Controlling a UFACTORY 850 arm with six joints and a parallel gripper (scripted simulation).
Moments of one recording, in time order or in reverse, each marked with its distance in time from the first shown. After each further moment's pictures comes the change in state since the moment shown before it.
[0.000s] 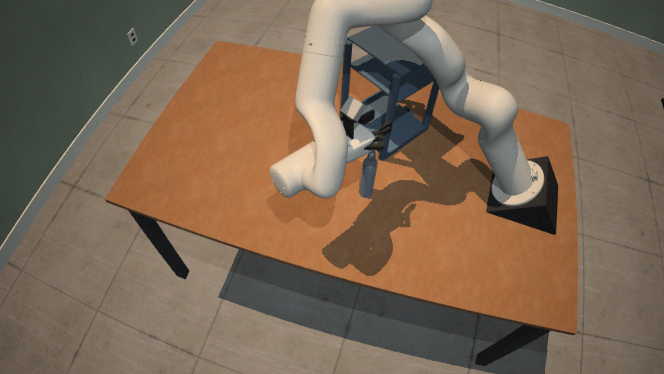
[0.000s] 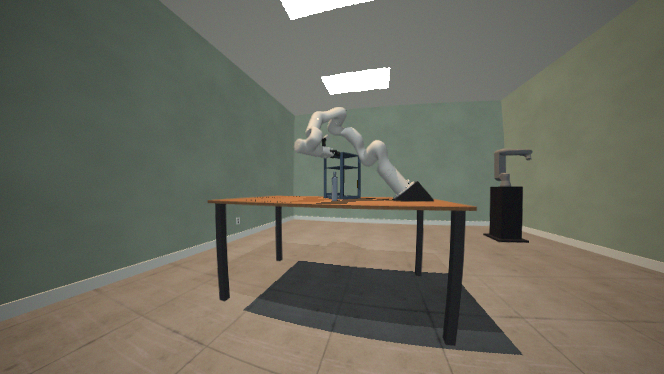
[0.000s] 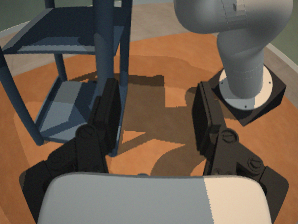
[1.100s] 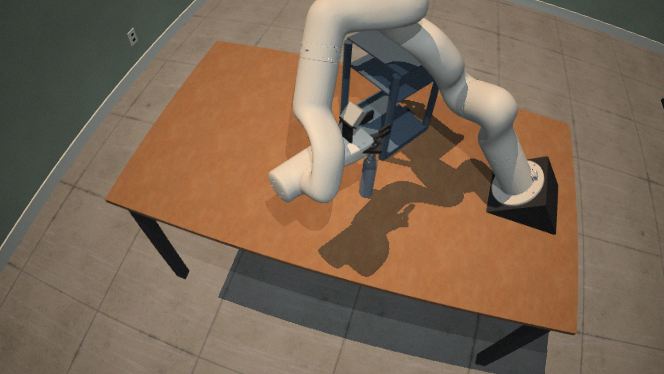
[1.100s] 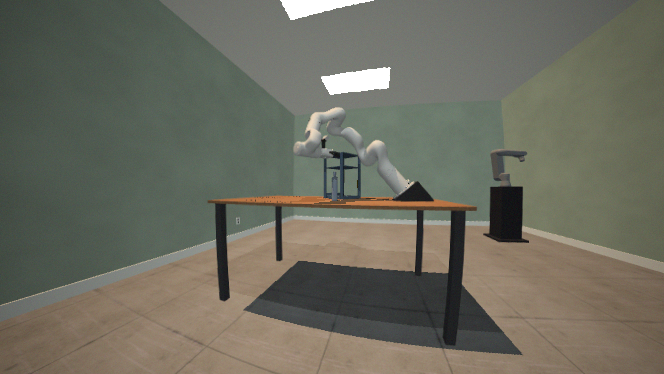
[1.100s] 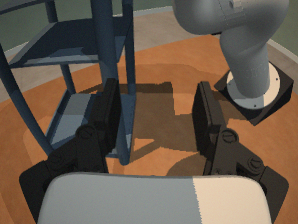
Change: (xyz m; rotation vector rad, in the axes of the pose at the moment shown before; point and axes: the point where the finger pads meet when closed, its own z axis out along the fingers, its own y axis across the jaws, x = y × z) arm -0.002 0.000 -0.004 -0.007 0.053 0.097
